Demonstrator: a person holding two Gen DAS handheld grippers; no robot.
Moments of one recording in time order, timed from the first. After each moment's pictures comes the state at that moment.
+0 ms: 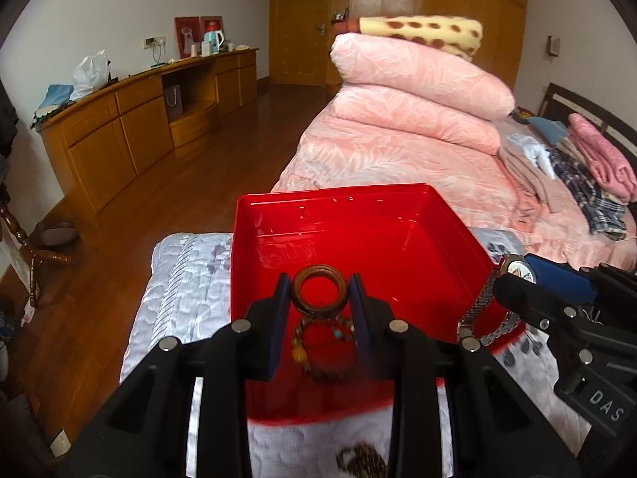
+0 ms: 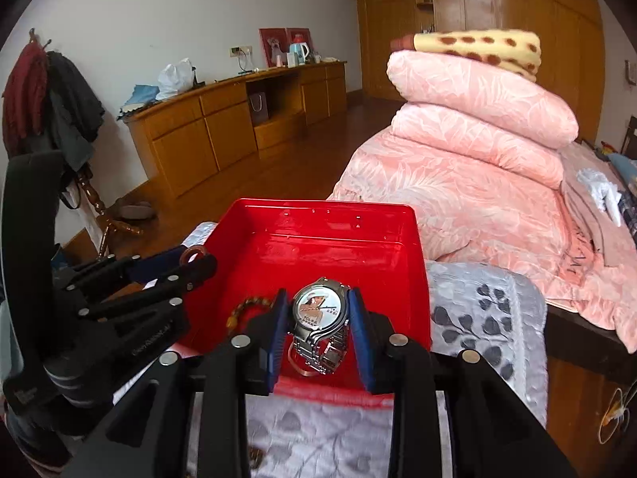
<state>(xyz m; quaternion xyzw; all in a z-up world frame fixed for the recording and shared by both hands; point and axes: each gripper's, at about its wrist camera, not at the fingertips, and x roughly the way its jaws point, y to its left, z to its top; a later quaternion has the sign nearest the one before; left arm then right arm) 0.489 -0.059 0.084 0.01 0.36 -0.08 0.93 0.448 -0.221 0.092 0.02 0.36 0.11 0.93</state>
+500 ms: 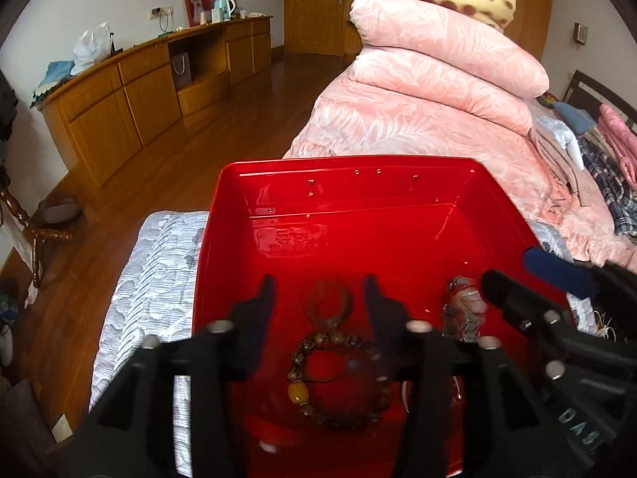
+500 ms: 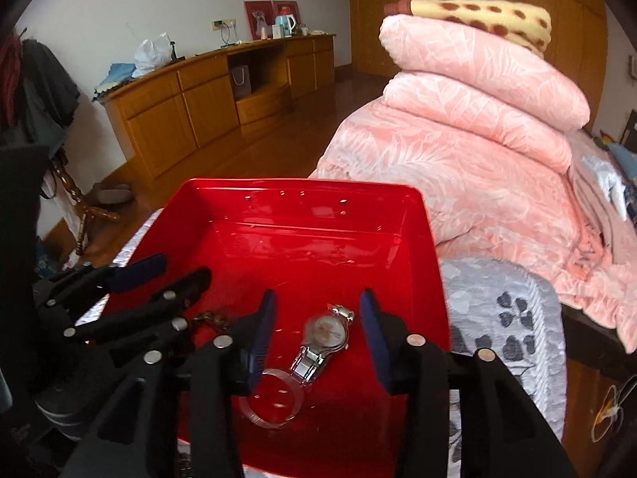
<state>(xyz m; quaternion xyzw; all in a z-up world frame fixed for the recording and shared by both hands) 0.543 -0.065 0.039 0.01 0.41 -0.05 0.91 0.510 -0.215 0.048 0.00 0.40 0.08 0.91</state>
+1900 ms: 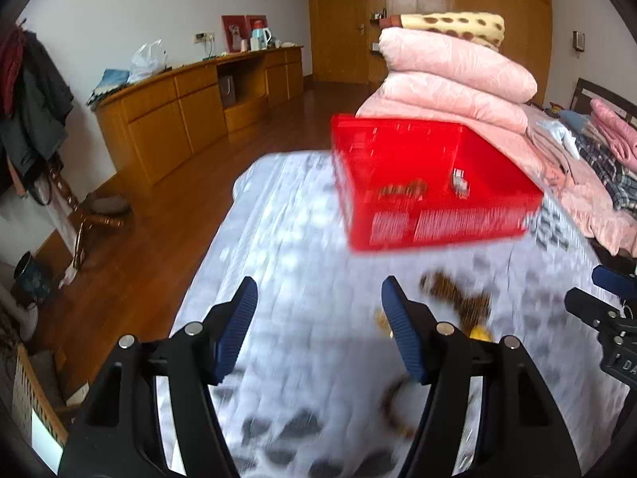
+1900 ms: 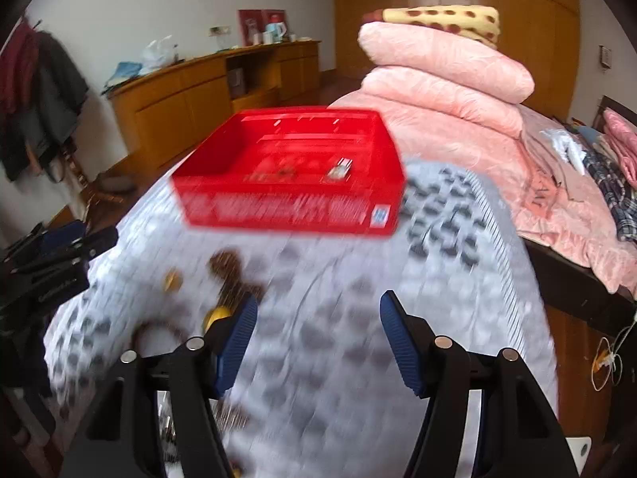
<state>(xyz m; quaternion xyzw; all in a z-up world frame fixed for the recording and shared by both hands) 0.324 0.018 0.042 0.03 0.36 0.00 0.93 0.284 -0.214 0.025 0.00 0.39 0.07 0.92</state>
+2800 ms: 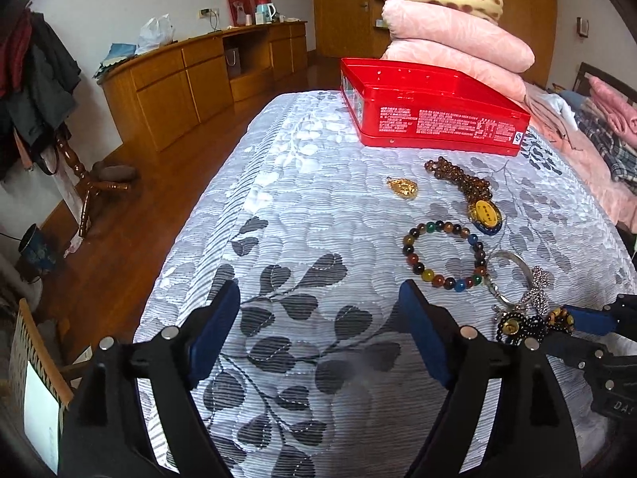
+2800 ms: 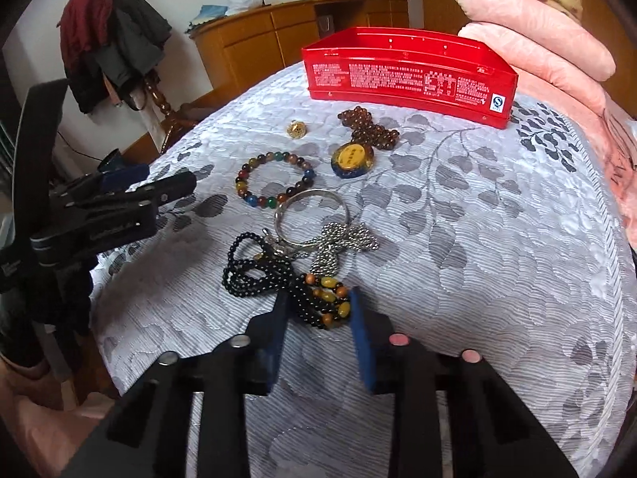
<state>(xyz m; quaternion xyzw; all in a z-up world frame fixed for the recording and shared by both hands) 0.248 0.033 -0.002 0.02 0.39 0.00 0.92 0.218 -0.181 -0.025 0.00 0.46 0.22 0.86</state>
